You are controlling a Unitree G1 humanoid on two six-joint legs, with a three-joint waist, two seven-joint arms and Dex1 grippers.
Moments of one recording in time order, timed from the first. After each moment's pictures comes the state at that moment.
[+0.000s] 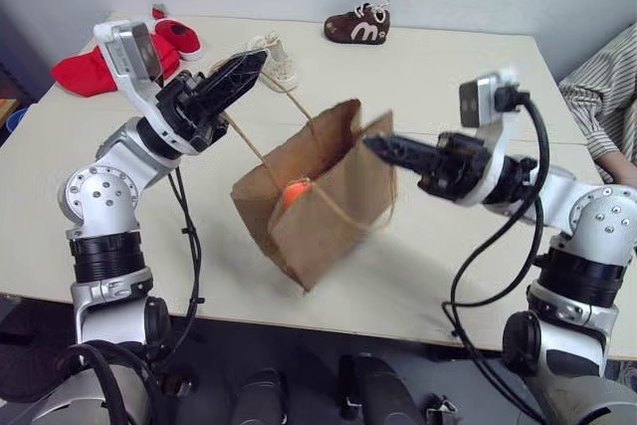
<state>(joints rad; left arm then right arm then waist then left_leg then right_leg) -0.81 0.48 0.33 0.11 -1.01 0.76 -0.89 -0.78 -0.41 -0.40 -0.09 1.39 1.35 0.41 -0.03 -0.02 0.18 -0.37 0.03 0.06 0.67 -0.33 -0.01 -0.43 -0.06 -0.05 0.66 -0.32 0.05</state>
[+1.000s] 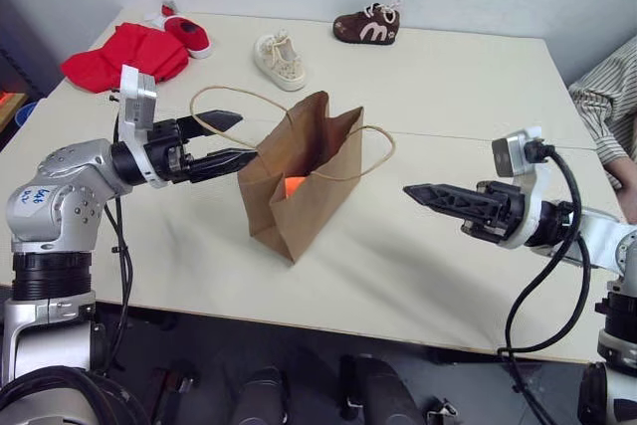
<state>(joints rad) -0.67 0.75 0.18 0.14 -0.66 0.56 -1.11 -0.40 -0.70 -0.30 -0.16 1.37 1.21 0.64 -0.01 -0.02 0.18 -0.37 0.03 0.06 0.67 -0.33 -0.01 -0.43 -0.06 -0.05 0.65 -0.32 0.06</state>
